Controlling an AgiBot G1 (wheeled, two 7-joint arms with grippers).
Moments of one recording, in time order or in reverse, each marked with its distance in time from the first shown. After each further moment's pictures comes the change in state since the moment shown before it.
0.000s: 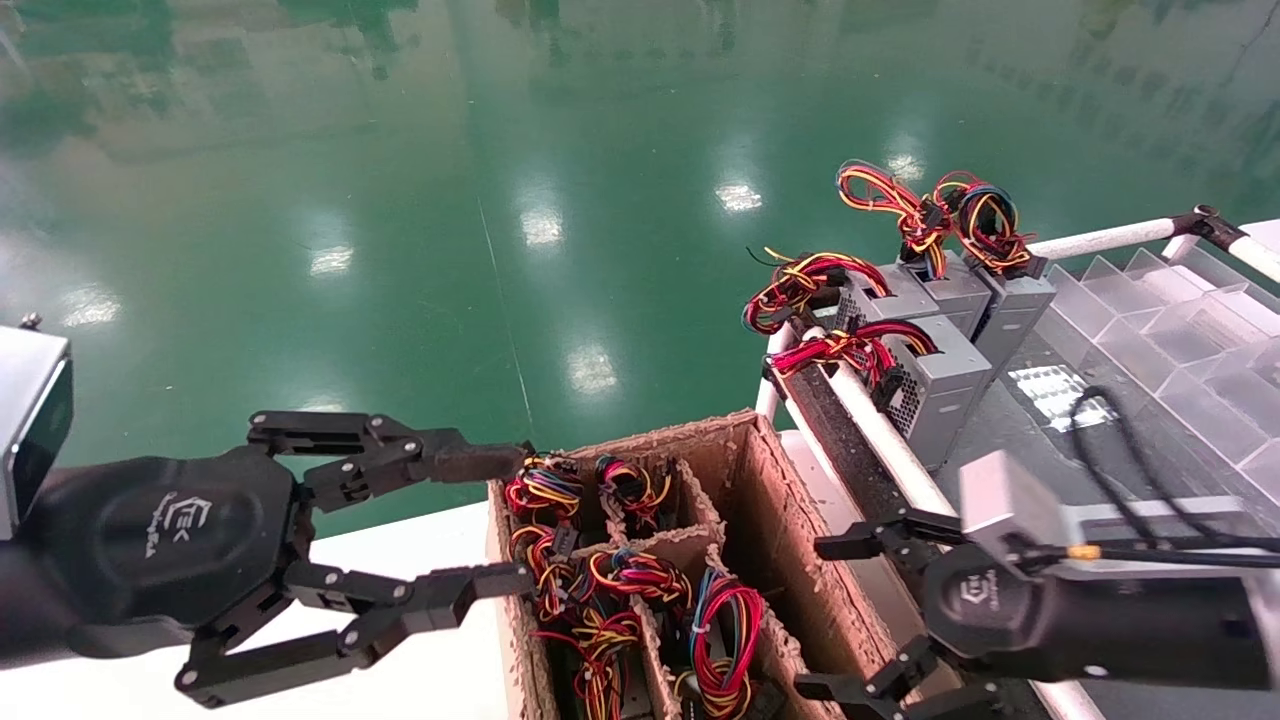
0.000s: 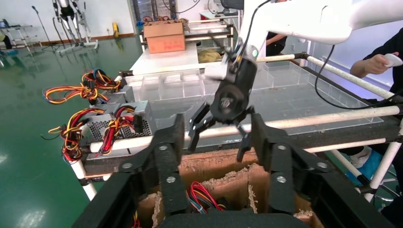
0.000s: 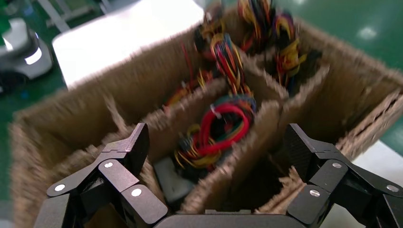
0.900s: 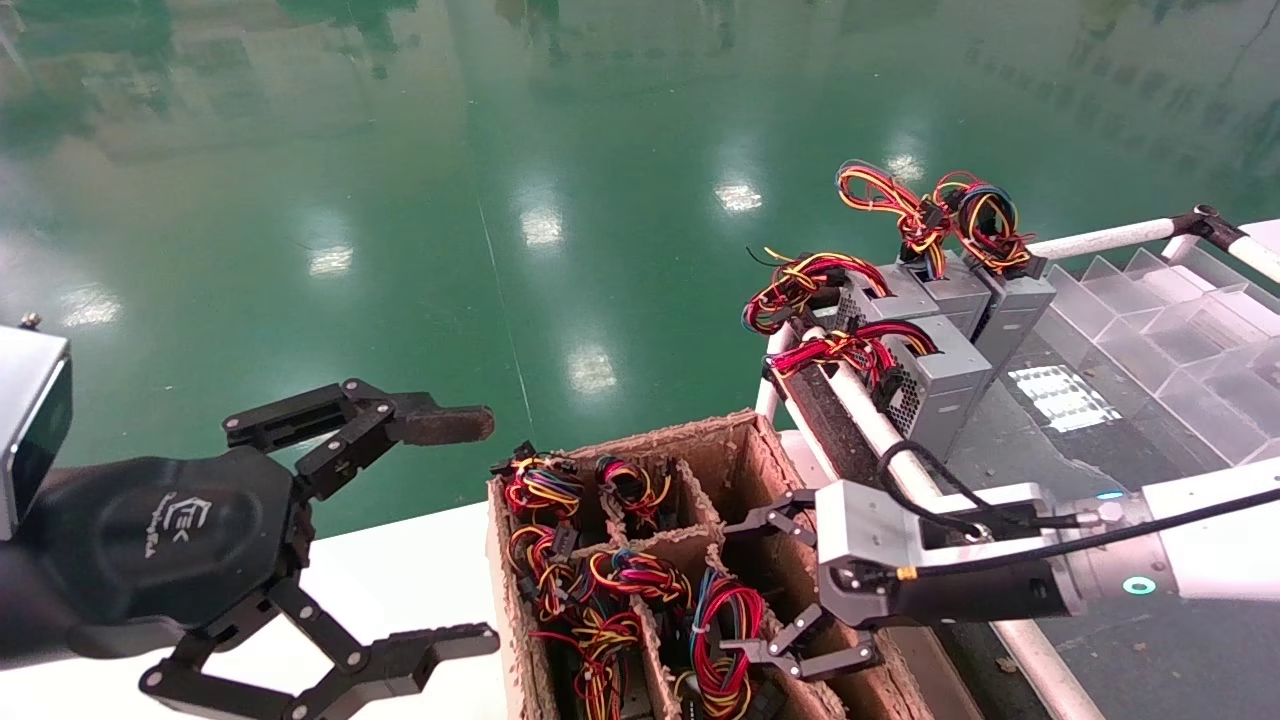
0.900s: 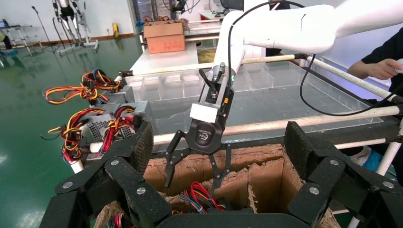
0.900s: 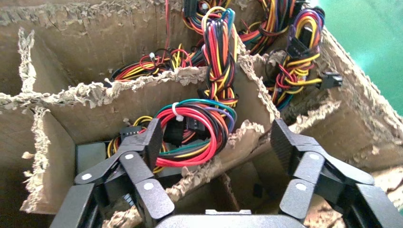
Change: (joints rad) left arm 0.000 0.000 0.001 0.000 -0.001 0.000 0.000; right arm 0.114 -0.201 -0.103 -0.148 -0.206 0.066 -0.339
